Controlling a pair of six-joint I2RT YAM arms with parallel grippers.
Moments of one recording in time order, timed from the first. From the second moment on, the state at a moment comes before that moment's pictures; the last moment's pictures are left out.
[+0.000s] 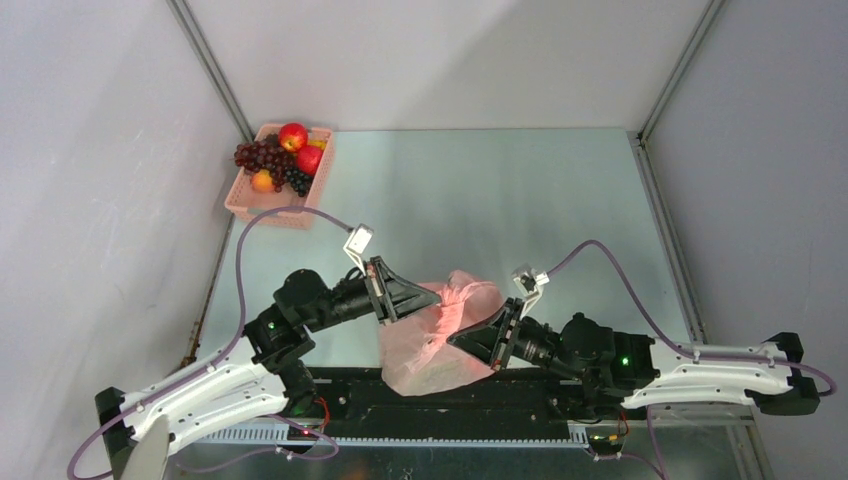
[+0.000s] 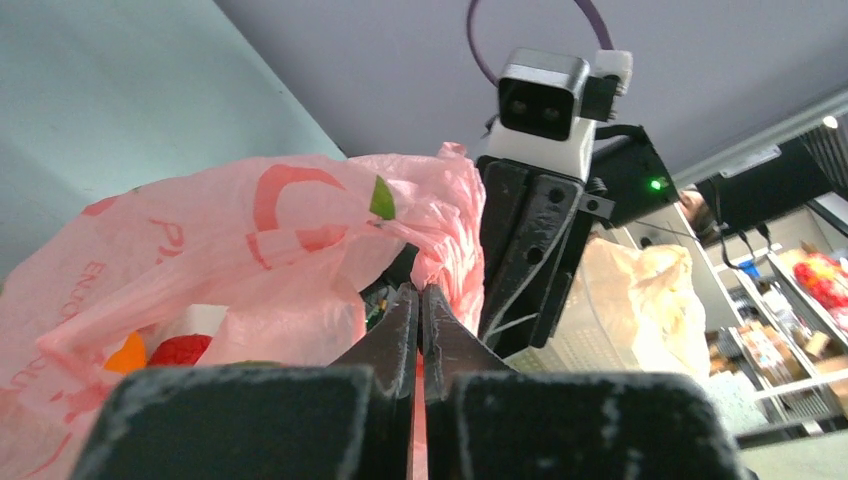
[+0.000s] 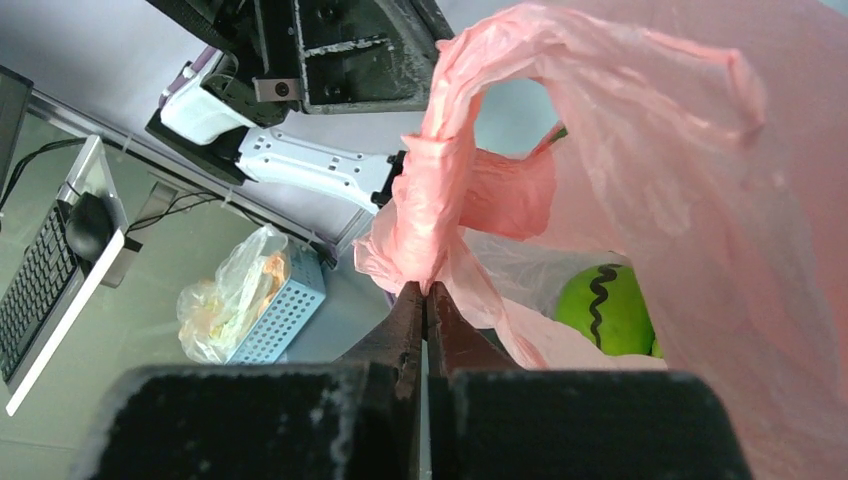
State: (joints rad) left arm -0.95 0.65 0.59 0.14 0.29 -0.92; right arm 1.50 0.61 0.55 0.07 0.32 0.78
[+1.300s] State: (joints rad) left arm -0.71 0.95 0.57 0.00 -0.21 -0.59; right arm 1.50 0.57 0.28 -0.38 0.29 1.27
